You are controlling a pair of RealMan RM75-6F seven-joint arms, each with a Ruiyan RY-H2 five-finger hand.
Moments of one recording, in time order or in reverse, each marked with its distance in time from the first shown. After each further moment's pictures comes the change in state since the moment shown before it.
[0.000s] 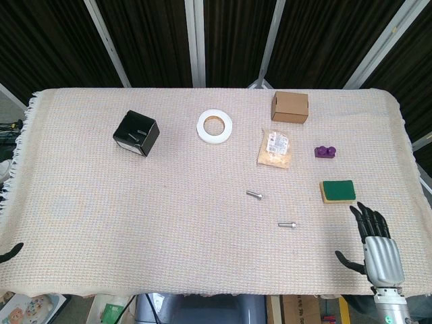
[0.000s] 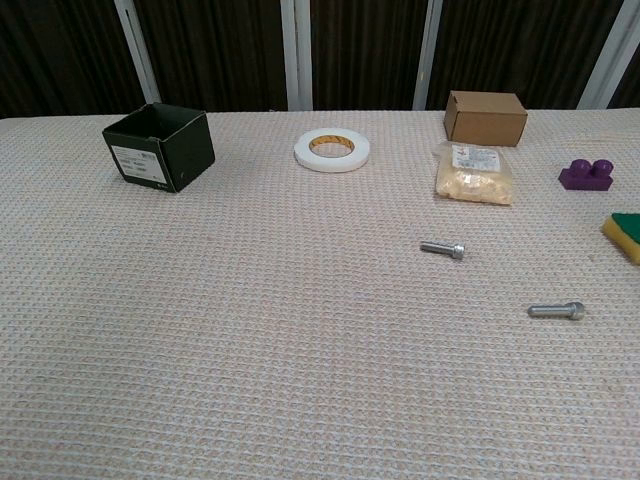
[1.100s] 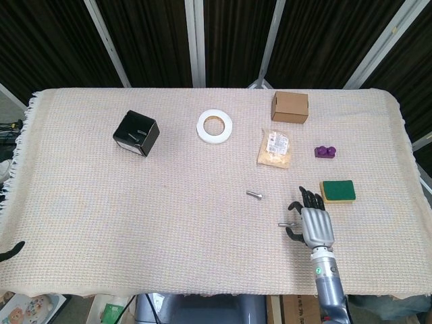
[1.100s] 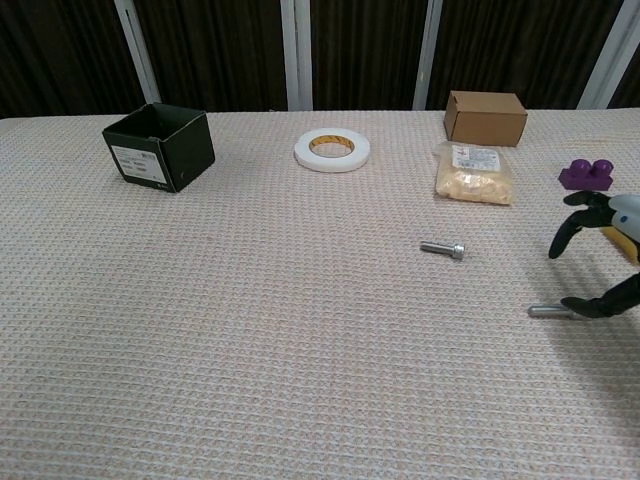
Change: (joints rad) left arm -0.010 -0.001 -0.008 -0.005 -0.020 -0.019 0.013; right arm 0.281 -0.336 0.163 0.013 0.483 -0.220 -0.488
